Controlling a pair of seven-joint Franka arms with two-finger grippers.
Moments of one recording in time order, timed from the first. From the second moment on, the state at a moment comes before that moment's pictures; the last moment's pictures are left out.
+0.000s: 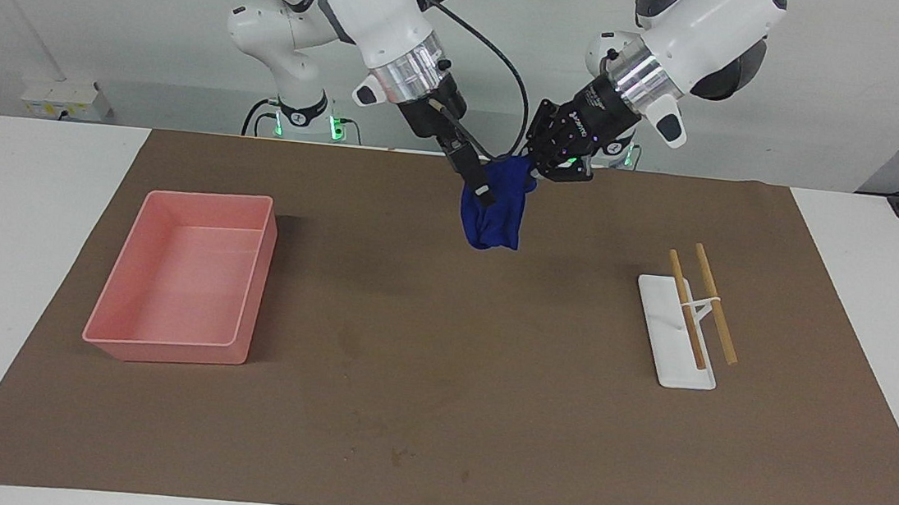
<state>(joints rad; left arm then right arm) -0.17 -0.06 -0.25 -1.74 -0.66 2.04 -2.11 0.45 0.13 0.08 -1.59 0.41 2.17 1.62</state>
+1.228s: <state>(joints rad) -0.18 -0.07 -0.26 -1.74 -0.64 2.07 -2.13 0.45 0.12 0.07 -1.60 0.36 2.17 1.58</state>
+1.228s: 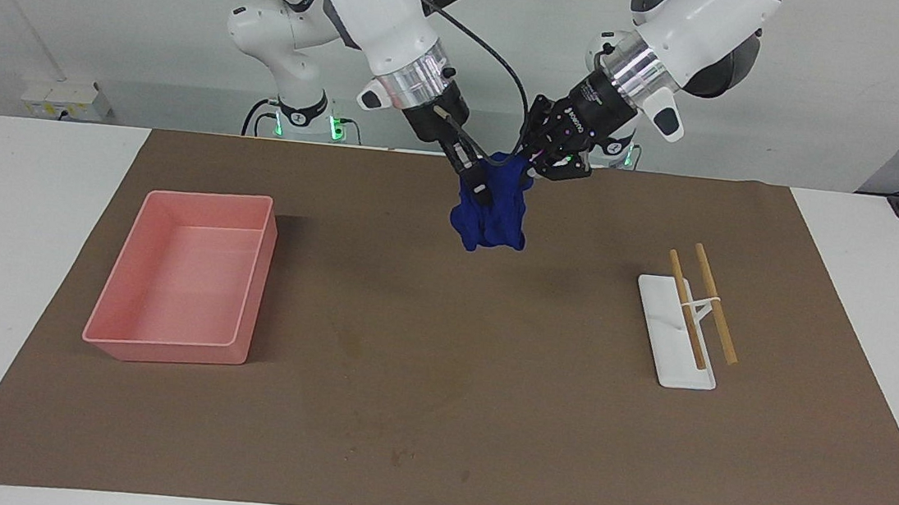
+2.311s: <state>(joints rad) -0.04 -0.07 -0.21 -1.74 -0.20 1.86 -0.82 0.27 0.41 0.06 -1.65 0.20 2.57 0.70</state>
